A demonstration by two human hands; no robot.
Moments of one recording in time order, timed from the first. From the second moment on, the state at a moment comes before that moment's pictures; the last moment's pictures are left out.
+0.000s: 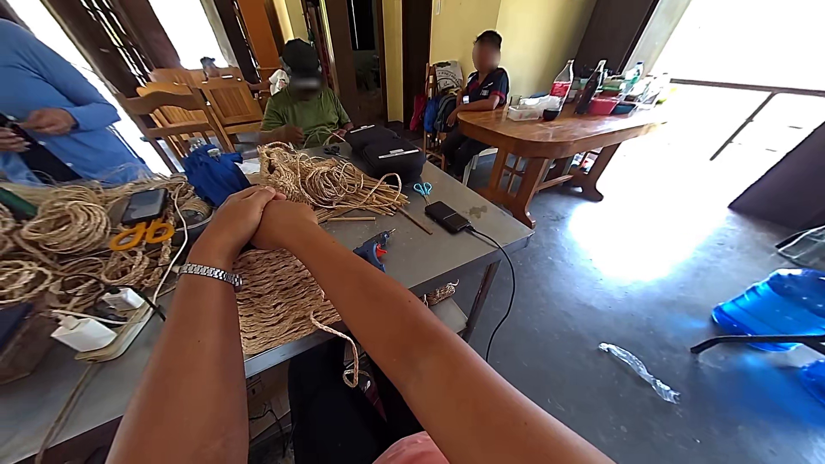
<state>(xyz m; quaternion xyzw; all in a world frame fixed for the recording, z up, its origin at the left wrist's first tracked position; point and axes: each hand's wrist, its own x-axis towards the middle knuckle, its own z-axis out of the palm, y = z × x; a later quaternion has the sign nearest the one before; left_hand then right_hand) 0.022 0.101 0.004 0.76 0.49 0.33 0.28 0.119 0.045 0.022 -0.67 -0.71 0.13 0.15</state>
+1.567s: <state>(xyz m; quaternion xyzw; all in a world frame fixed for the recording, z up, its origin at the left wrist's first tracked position) 0.019 0.109 0.000 0.79 0.46 0.32 0.25 0.122 0.050 0.010 -0.67 -0.71 0.11 0.17</state>
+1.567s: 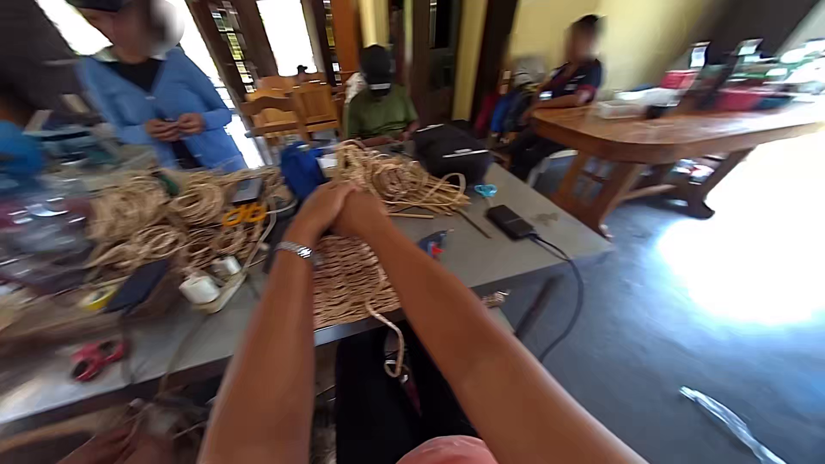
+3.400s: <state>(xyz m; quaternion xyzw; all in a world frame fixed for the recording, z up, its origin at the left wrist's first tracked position) 0.021 0.107 0.002 0.78 0.46 0.33 0.27 0.122 0.052 0.013 -0.67 -0.71 0.12 0.17</state>
